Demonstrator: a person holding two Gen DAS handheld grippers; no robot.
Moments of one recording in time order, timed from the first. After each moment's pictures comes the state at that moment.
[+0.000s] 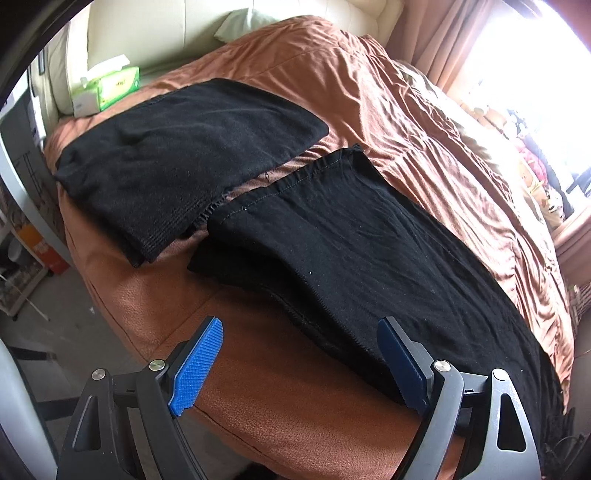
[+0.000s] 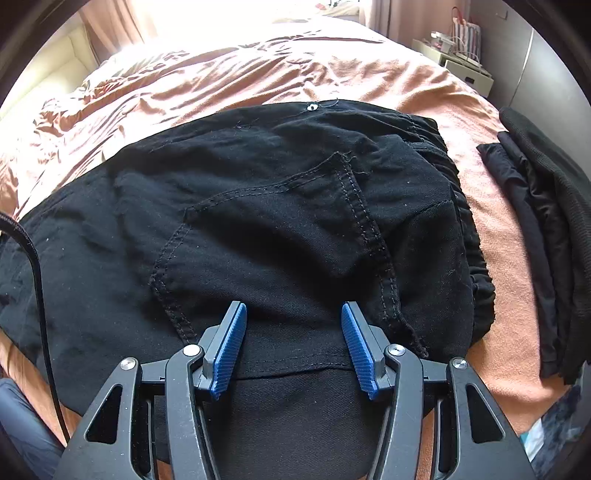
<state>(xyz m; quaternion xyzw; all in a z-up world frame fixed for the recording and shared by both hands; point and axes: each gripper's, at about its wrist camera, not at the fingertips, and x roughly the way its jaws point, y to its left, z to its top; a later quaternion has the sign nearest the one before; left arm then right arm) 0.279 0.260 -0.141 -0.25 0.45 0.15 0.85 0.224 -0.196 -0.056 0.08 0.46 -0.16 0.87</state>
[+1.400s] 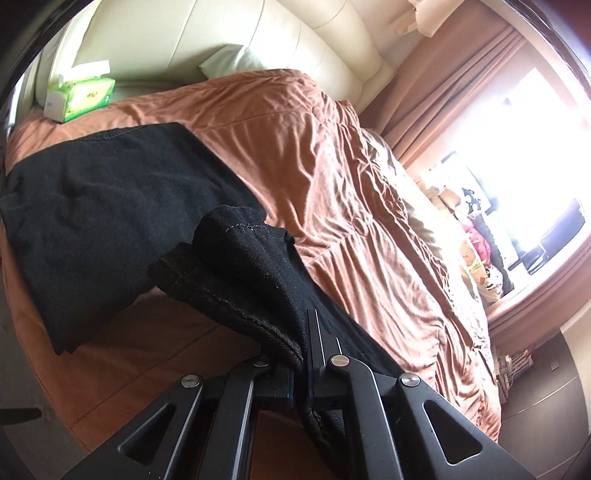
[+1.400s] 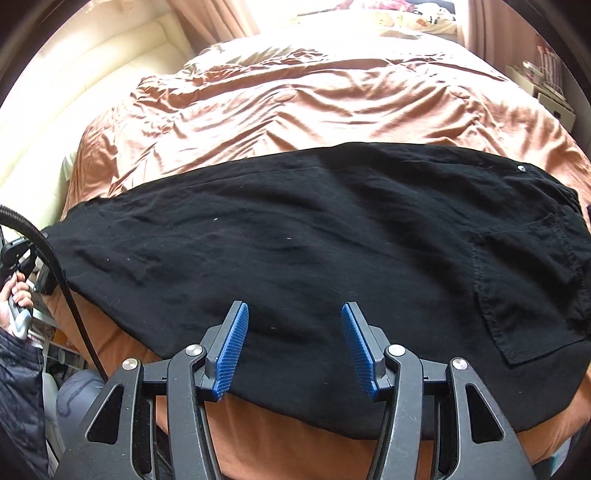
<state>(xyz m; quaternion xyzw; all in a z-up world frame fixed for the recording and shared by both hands) 0.323 0.286 -0.092 -0.37 0.30 0.08 0.88 0.247 -0.038 -0.027 0.08 0.45 0.02 0.89</state>
